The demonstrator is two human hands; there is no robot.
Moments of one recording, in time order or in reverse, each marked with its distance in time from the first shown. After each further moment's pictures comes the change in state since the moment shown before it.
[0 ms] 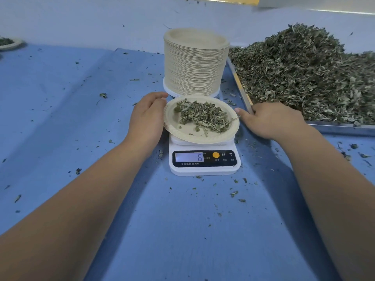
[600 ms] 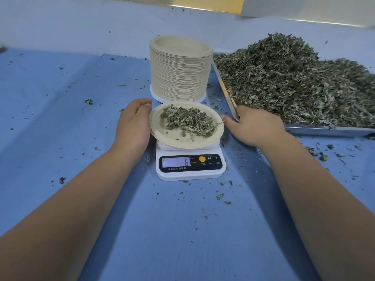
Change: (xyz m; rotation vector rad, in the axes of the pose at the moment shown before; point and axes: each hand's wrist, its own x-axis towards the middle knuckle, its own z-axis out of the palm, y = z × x) left_hand 0.003 -0.006 0.001 -0.004 0.011 0.003; right_hand -0.004 0.001 0.007 -0.027 0.144 -0.050
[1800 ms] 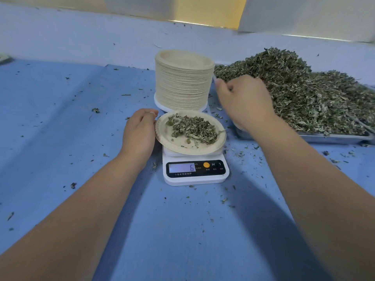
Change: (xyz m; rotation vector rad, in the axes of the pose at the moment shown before) left_hand -0.001 0.004 -0.002 -0.095 0.007 -0.034; right_hand 0.010 -0.056 -0.073 0.451 0.352 -0.054
